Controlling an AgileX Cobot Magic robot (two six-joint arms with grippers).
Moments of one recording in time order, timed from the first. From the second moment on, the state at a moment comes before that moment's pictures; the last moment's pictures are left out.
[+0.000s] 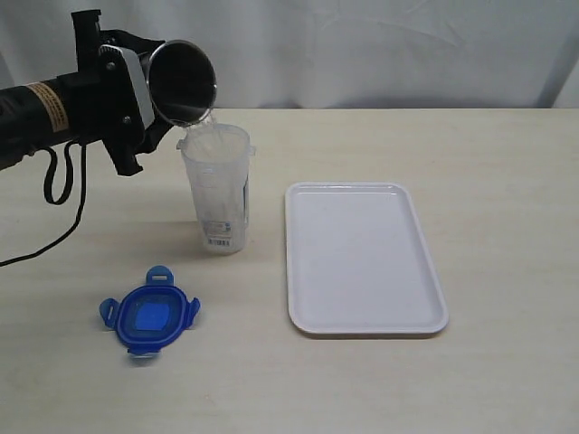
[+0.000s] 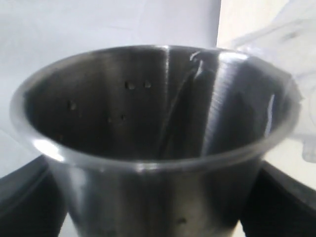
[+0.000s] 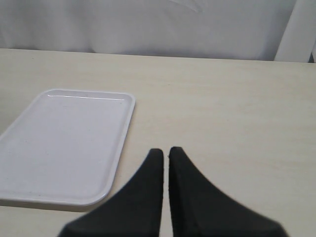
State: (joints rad) left arm -0.18 1.76 -0.91 0.72 -0.63 0.71; right arm 0.05 0.00 0.00 -0.03 0.34 -0.01
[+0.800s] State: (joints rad) left arm -0.13 1.92 -0.91 0.54 -0.69 -0.19; right arm 0.05 0.00 0.00 -0.03 0.34 -0.01
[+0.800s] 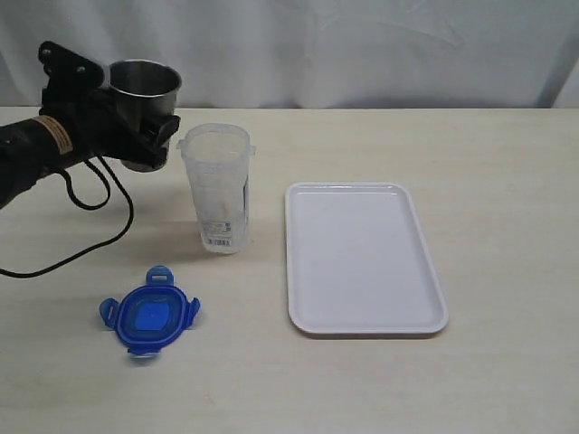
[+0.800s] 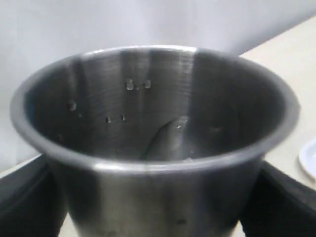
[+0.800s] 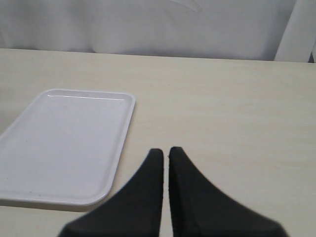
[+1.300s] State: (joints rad) left arm -0.03 2.36 -1.26 0.42 -0.86 -0.31; right arm 0.05 0.00 0.00 -0.03 0.34 -0.01
